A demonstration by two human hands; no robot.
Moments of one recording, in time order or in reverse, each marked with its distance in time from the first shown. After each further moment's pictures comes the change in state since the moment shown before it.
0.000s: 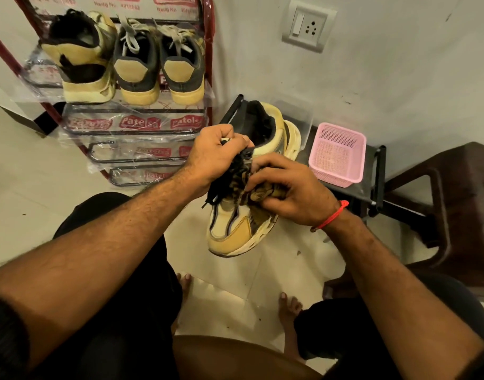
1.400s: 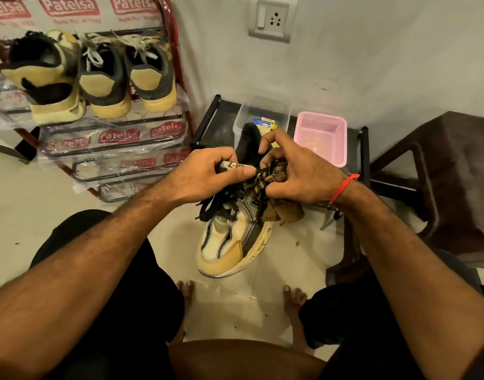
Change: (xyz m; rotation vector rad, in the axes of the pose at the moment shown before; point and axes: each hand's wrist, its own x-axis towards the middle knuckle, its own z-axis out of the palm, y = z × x) left_hand -0.008 -0.001 0.000 0.473 -0.466 0.217; right_hand -0.011 -0.006 -0.037 0.153 -0.065 0.427
